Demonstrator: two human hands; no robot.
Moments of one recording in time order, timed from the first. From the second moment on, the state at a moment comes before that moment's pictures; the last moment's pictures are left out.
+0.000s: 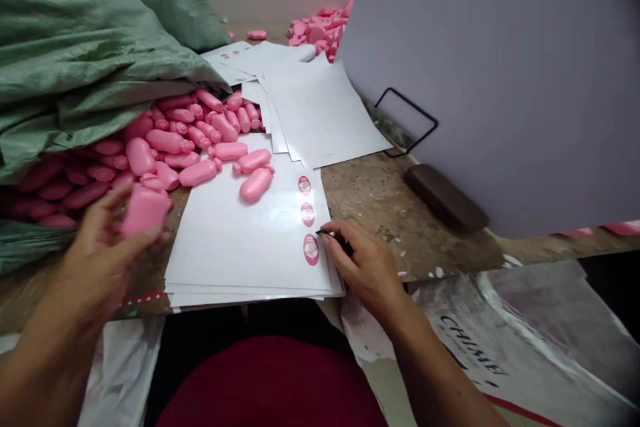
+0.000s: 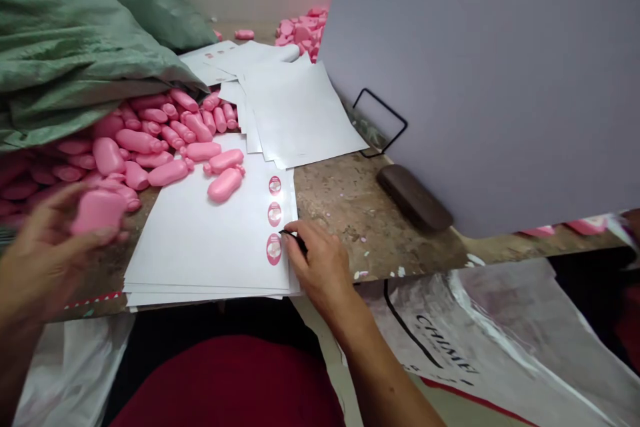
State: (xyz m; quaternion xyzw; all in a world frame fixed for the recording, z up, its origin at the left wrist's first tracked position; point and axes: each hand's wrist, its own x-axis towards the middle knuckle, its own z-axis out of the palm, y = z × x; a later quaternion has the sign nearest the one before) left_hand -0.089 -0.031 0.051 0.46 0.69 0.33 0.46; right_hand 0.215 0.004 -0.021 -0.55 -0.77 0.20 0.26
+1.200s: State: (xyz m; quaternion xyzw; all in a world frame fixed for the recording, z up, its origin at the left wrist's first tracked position) left_hand 0.026 0.006 0.015 0.20 0.53 0.42 0.70; right_hand 0.225 0.011 -0.018 -0.52 -0.82 0.12 0.22
